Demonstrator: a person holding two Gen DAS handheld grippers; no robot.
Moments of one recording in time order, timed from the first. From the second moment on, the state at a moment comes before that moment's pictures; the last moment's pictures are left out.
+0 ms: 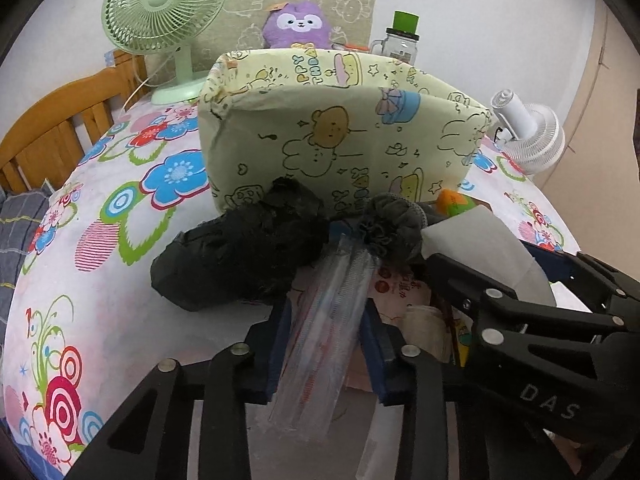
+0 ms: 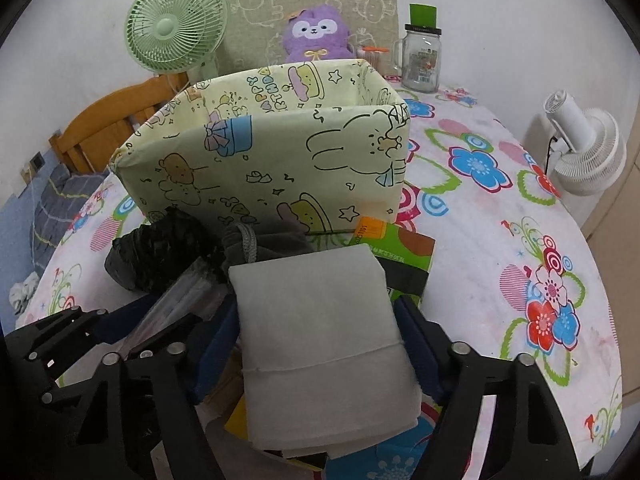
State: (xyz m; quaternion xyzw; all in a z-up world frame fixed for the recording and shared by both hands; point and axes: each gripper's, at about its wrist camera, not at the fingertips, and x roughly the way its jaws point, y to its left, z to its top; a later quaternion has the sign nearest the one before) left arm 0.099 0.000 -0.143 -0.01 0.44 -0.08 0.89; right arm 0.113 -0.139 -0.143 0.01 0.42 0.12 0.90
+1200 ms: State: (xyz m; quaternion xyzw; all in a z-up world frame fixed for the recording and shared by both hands) left arm 0.083 -0.015 -0.085 -0.01 0.39 -0.07 0.92; right arm 0.093 -0.154 -0.086 0.03 0.37 0.12 0.92
